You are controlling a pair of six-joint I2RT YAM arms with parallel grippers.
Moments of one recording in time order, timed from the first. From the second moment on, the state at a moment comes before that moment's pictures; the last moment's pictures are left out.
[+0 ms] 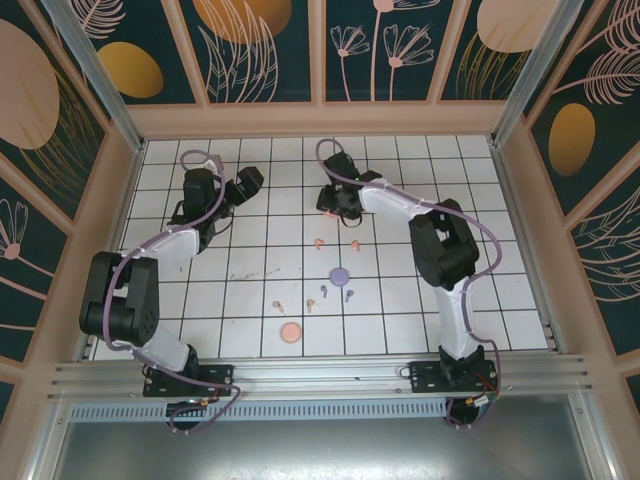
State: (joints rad) left arm -0.18 1.60 0.85 0.39 0.30 -0.77; right arm 0.57 2.10 1.62 -0.53 0.02 0.75
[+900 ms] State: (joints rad) left arm -0.28 1.91 0.82 1.02 0.63 -0.82; right arm 0.52 2.10 1.76 -0.29 -0.26 1.22
